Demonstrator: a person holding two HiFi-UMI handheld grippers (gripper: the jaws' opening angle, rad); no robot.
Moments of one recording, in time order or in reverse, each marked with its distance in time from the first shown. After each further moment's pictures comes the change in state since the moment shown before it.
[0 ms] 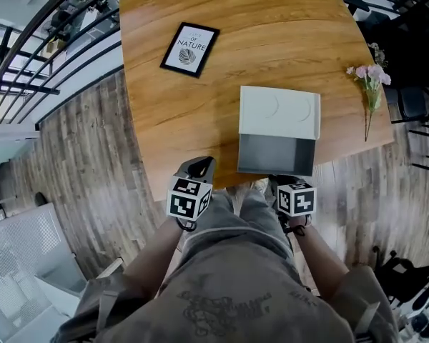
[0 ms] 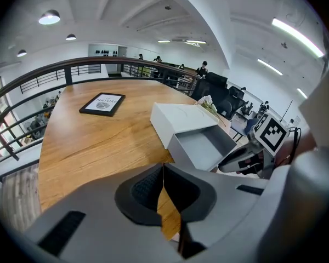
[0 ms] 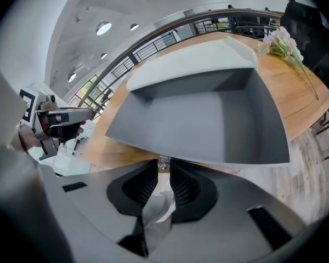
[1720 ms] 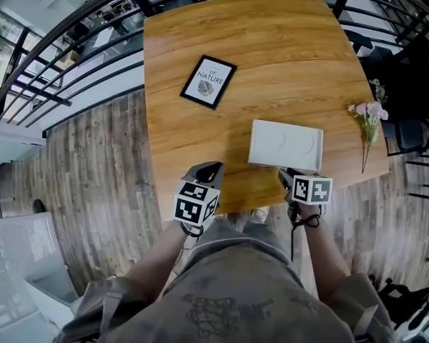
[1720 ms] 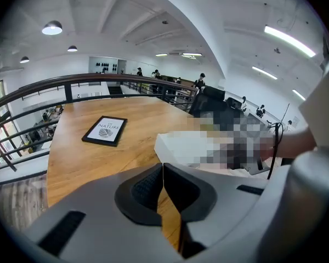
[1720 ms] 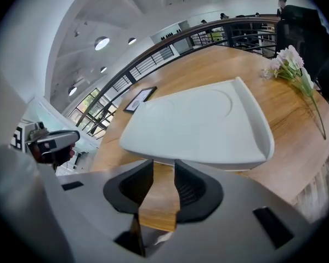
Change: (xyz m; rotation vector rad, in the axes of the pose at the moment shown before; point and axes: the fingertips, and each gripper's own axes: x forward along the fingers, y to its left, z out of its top) left arm -0.023 0.019 0.080 0.029 -0.135 0.004; right arm -0.013 -0.012 0.125 0.039 -0.121 0.011
